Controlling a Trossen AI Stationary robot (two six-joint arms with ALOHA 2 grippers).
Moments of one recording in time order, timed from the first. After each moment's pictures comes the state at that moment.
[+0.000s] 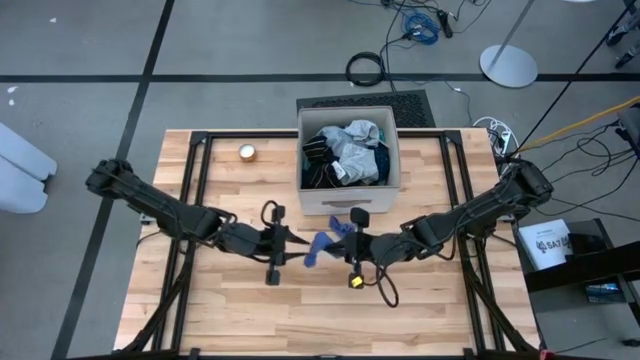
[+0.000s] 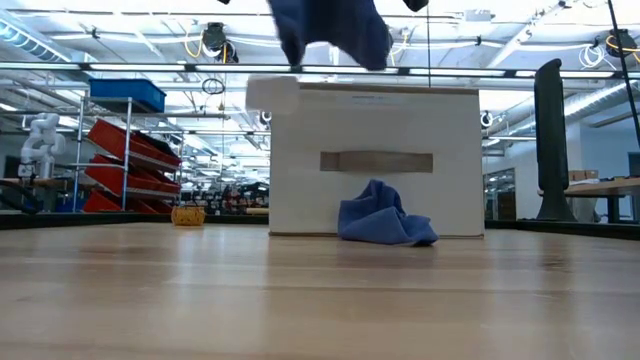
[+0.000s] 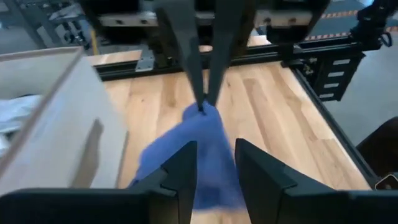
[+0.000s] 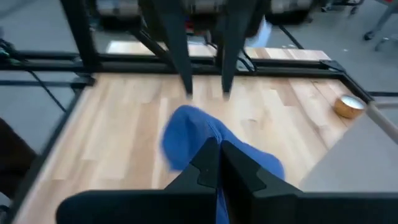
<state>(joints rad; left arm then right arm) -0.41 1.31 0.97 -0.06 -0.33 -0.04 0.41 1.53 1.15 -0.06 0.45 0.16</state>
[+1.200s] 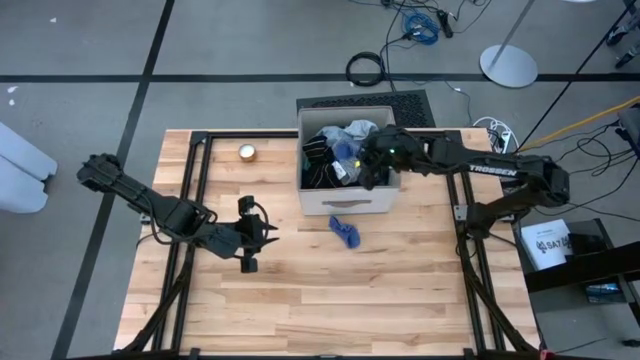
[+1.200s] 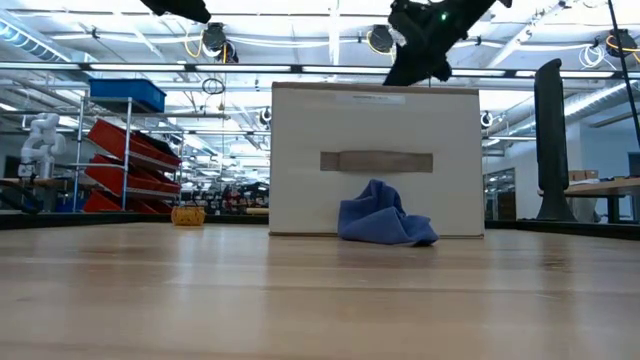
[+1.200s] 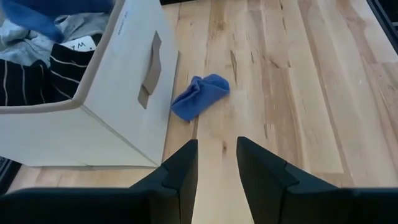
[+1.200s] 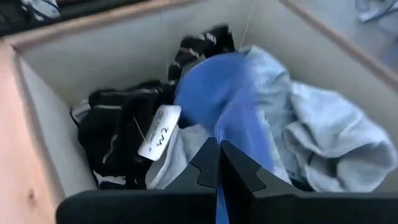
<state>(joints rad) -0.47 1.12 0.98 -0.59 -0.53 -0.23 -0.28 1.32 1.15 -0.49 0.23 0.12</state>
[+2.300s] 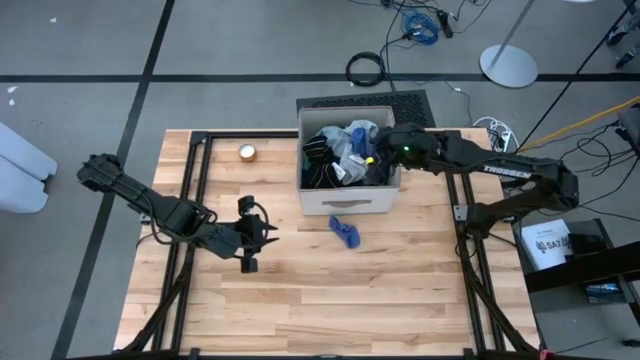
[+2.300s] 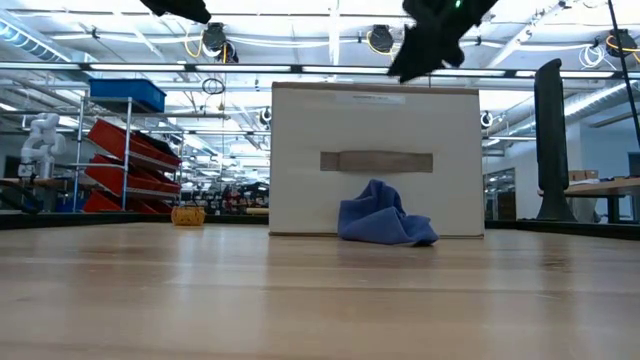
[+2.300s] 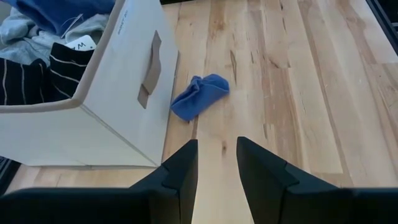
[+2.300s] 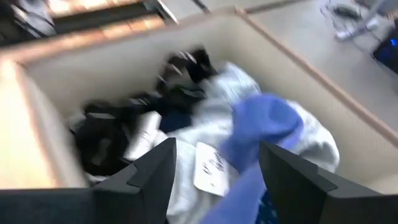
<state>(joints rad) -0.47 1.12 0.97 -0.58 -0.52 -0.23 -0.30 1.25 1.15 -0.54 0.28 0.09</state>
